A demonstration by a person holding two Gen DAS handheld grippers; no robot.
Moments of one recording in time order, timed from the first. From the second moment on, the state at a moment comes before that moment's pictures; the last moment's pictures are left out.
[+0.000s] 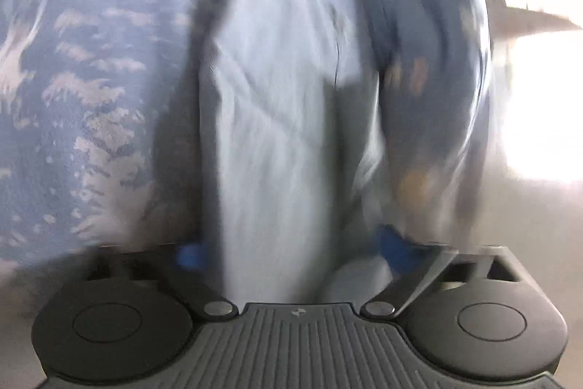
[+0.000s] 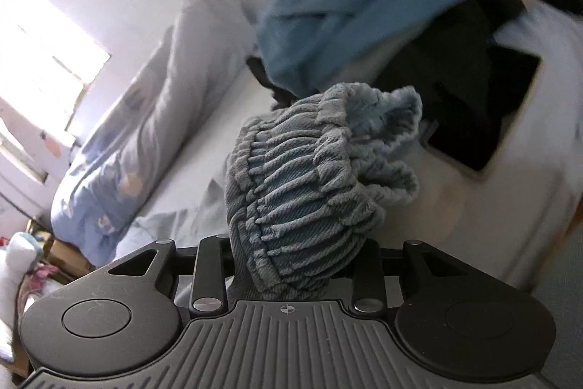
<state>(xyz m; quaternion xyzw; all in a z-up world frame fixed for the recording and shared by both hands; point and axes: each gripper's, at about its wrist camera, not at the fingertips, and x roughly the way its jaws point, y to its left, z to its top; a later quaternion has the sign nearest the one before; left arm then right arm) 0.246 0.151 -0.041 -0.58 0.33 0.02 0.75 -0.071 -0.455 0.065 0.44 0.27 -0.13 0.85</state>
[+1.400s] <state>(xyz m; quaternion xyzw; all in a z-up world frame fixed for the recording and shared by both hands) 0.125 0.179 0.007 -0.59 0.23 0.01 0.78 -0.121 -0.427 0.110 0.29 0.35 -0.24 0.86</state>
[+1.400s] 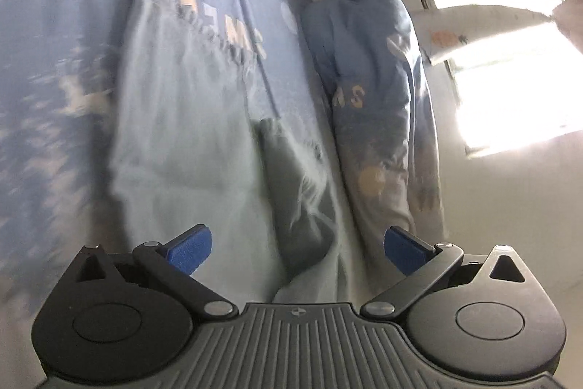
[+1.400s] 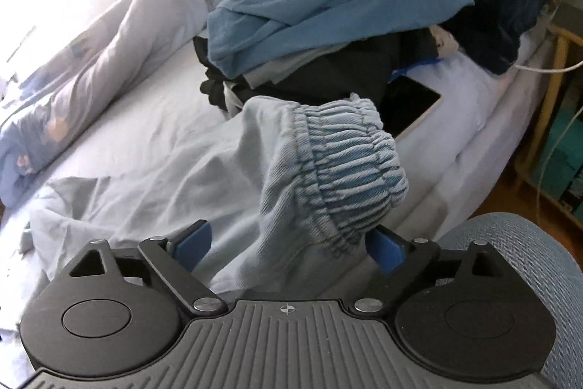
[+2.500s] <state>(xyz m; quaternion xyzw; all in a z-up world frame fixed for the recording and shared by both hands) 0.331 0.180 -0.043 -0.49 0.31 -0.04 0.82 -0.004 -0.288 0.103 0.29 0.36 -0.03 0.89</state>
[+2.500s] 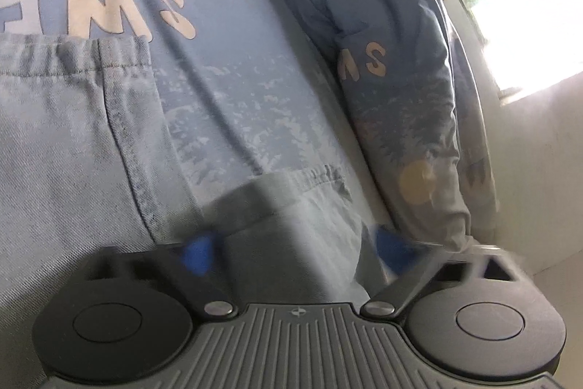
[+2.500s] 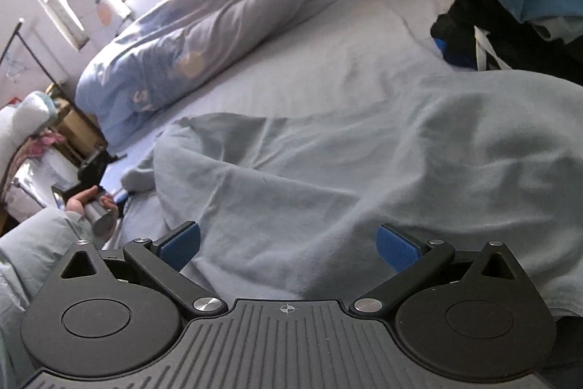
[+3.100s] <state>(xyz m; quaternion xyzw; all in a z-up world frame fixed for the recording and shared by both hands) 0.267 0.197 0.064 -0.55 0.18 -0.11 0.81 0.051 -0.196 0.091 0.07 0.37 0.10 0.92</state>
